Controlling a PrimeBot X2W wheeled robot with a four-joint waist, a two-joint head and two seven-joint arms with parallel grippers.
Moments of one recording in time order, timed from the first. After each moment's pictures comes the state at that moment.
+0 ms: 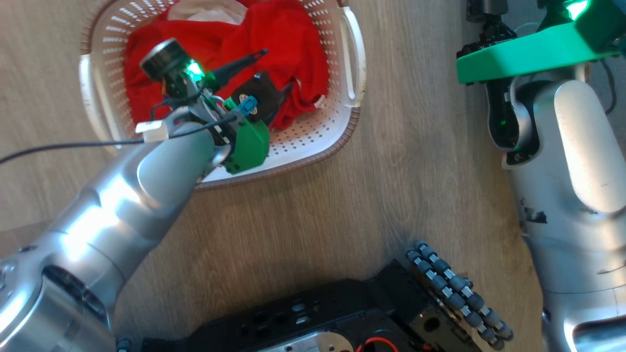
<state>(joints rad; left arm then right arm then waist) -1.05 0.18 -1.09 0.88 -0.27 -0.13 -0.26 -0.79 -0.07 0.19 0.20 0.29 0.12 -0.26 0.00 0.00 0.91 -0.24</state>
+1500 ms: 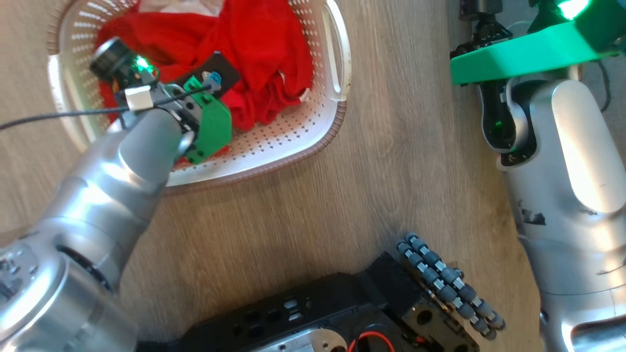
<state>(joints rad) -1.15 0.10 -1.14 1.27 -0.31 -0.11 -0.19 -0.79 -0.06 0.22 0.17 0.35 0.12 -0.26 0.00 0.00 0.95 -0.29</state>
